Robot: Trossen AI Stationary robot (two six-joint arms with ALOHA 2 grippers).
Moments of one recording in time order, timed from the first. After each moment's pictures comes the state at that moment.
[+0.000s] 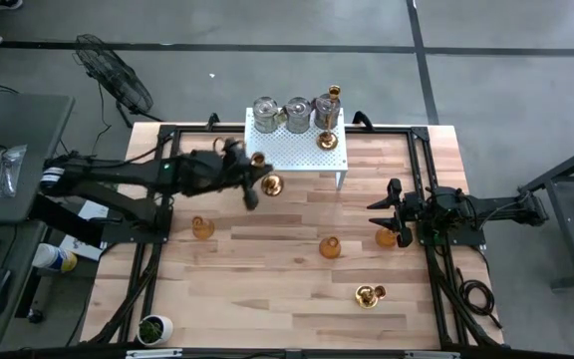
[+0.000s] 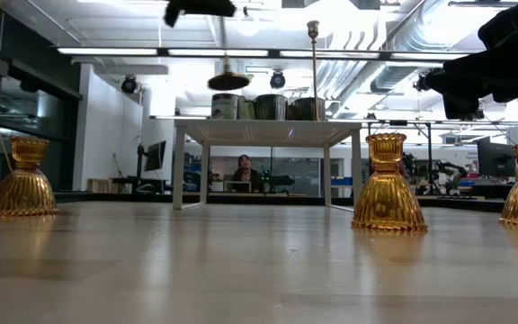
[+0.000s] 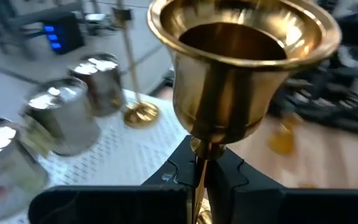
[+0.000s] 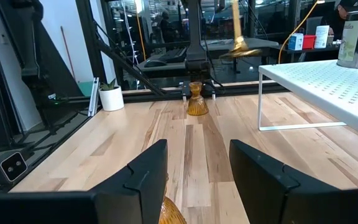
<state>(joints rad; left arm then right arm) 0.00 1.19 1.09 -0.16 -0.42 -0.14 0.05 0.04 0.01 0.03 0.00 0.10</state>
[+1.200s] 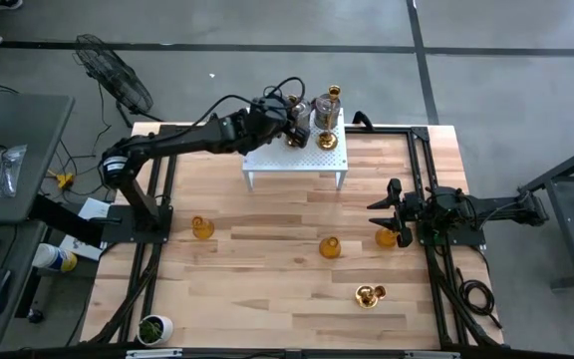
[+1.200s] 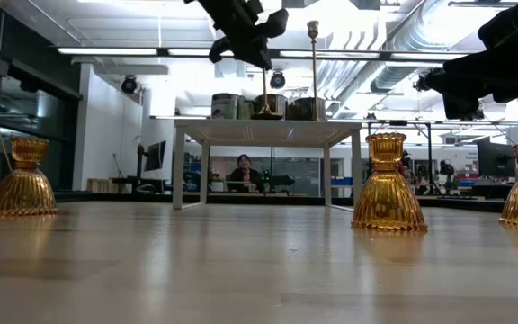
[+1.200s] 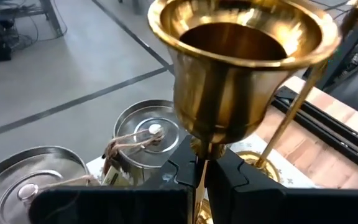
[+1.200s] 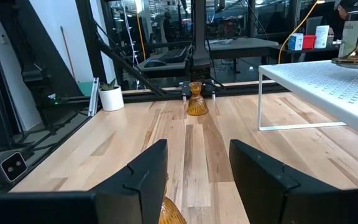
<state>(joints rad) 0.30 1.69 1.60 -0.32 -0.54 -0.34 0.05 0.04 0.01 0.03 0.00 0.10</state>
